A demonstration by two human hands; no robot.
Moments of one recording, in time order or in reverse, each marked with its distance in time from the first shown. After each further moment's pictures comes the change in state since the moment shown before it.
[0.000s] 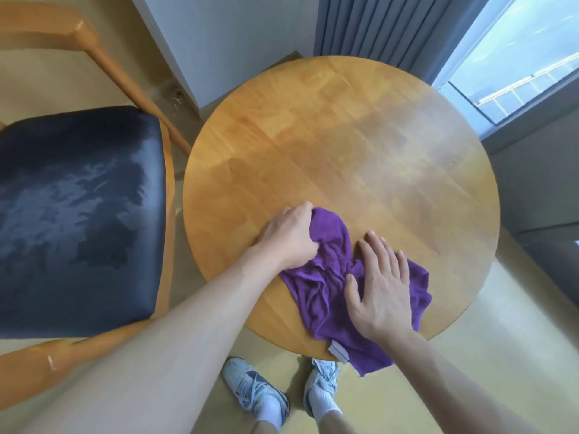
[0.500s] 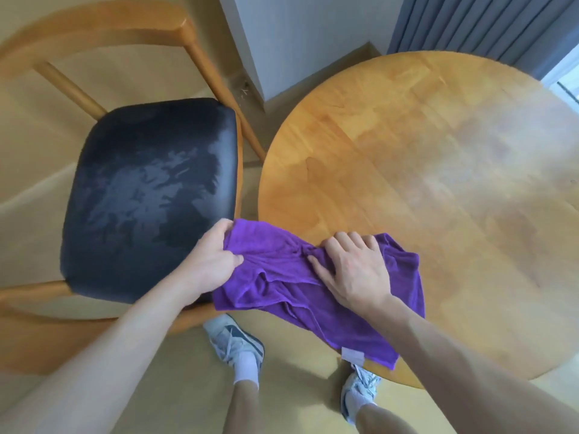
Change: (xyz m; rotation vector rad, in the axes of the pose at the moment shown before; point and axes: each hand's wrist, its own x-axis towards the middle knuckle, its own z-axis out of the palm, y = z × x) left_hand -0.112 -0.164 -0.098 -0.521 0.142 -0.410; right_hand 0.072 -0.128 0.062 -0.122 0.048 -0.467
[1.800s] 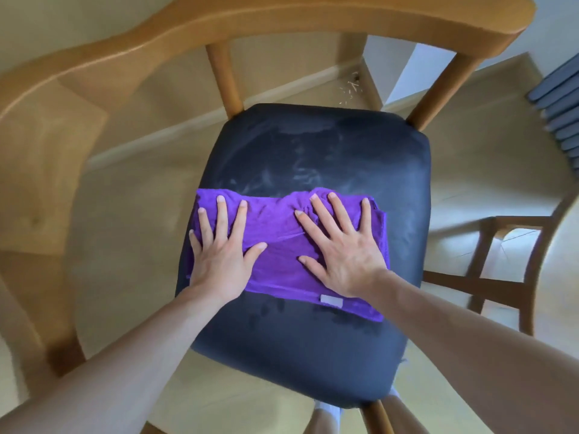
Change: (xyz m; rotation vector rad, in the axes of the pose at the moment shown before) left_hand 0.181 -0.247 -0.245 0.662 0.202 -0.029; right_hand 0.265 -0.261 0.187 -0.230 -0.324 -0.381
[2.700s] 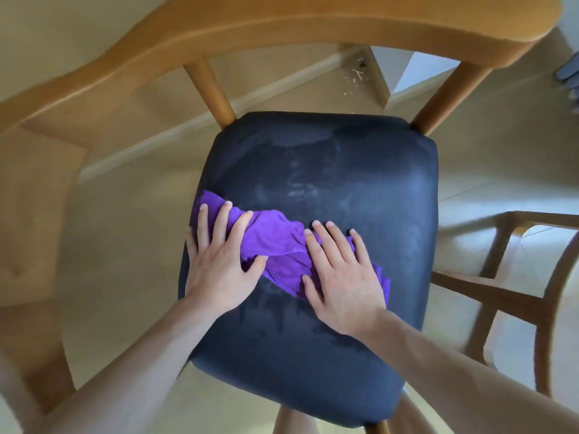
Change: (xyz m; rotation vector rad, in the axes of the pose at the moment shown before) left_hand 0.013 0.009 -0.029 -0.039 0.093 0.113; right_hand -0.013 -0.022 -0.019 0.233 -0.035 0.136
